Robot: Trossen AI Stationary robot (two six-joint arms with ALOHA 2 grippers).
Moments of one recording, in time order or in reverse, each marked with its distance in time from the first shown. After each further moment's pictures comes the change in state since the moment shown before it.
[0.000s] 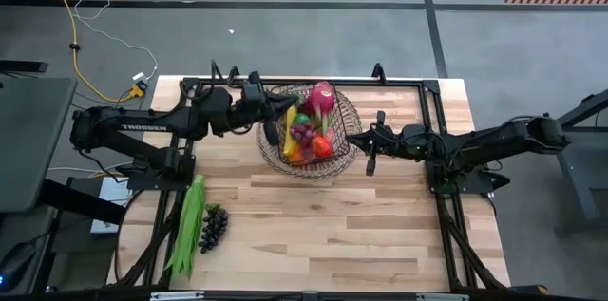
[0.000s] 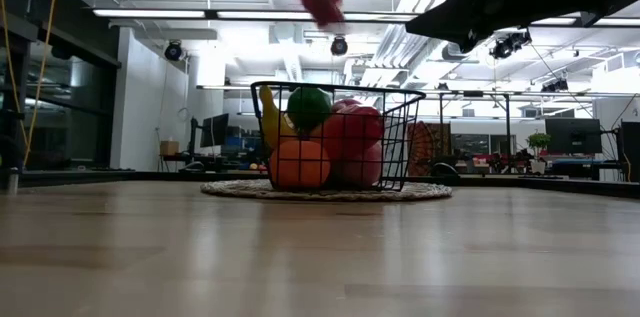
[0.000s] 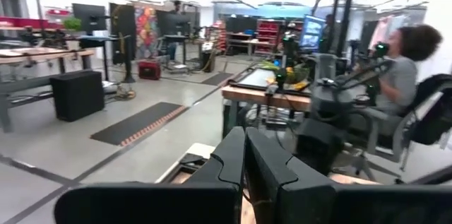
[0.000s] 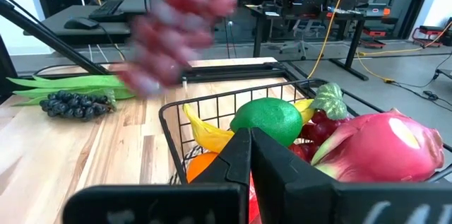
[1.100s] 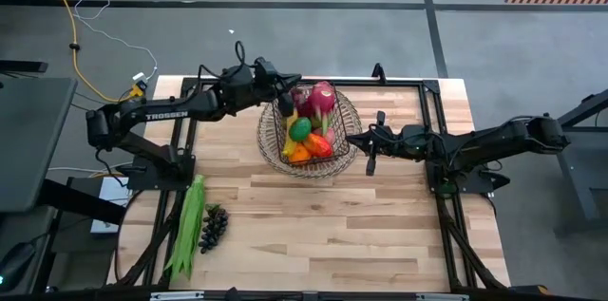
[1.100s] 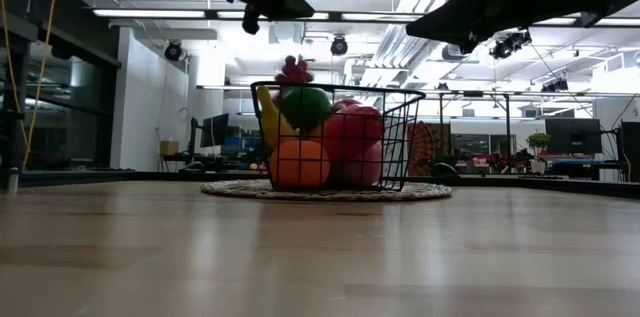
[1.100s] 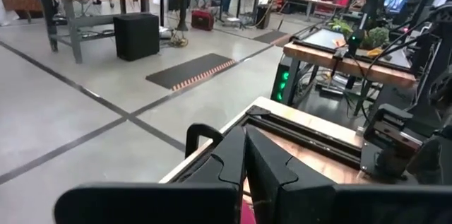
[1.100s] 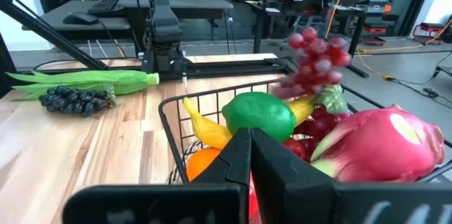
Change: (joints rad) left arm 0.284 0.159 0.004 -0.044 0.083 -0.101; right arm 0.000 0.000 0.000 -0.015 0.000 0.000
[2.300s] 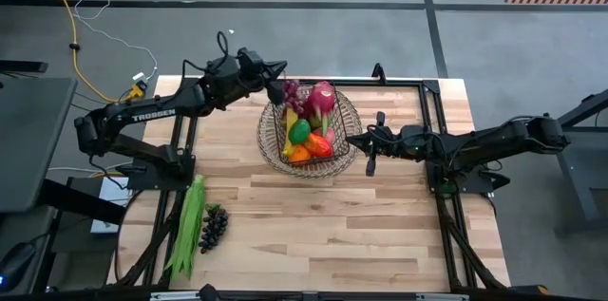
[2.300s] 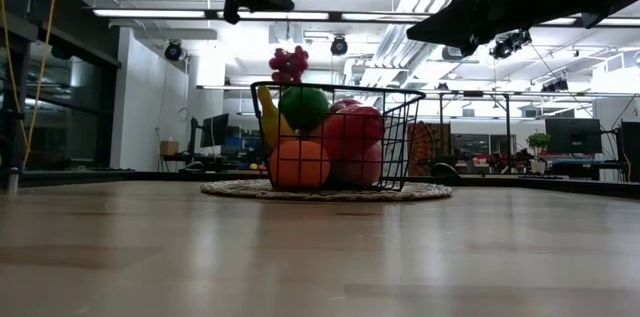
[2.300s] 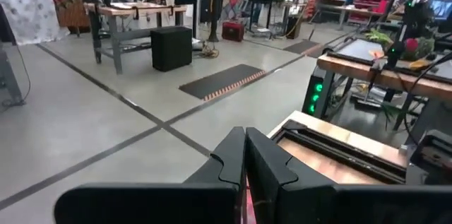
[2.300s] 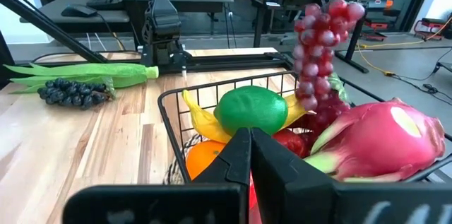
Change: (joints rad) left arm 0.061 -0.094 0.000 -0.069 -0.059 0.040; right arm 0.000 0.000 0.000 -0.022 0.000 0.000
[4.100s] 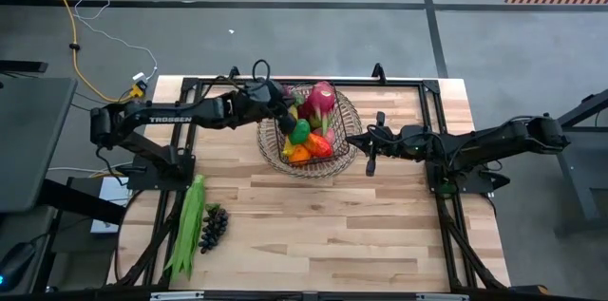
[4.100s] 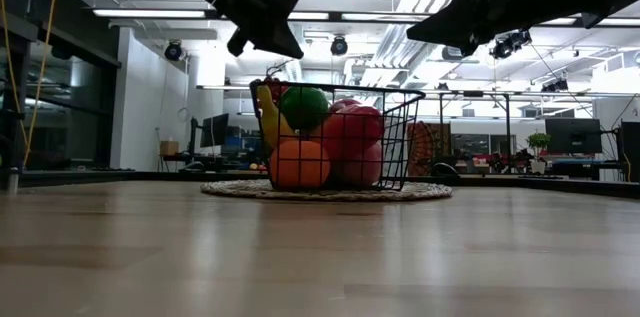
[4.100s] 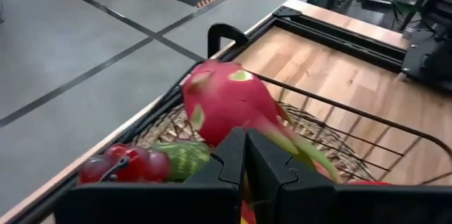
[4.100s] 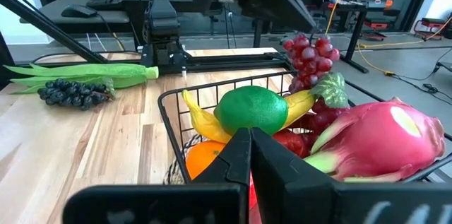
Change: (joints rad) left arm -0.151 0.124 -0.001 -0.260 -0.087 -0.098; right arm 0.000 0.000 0.000 0.001 0.000 0.001
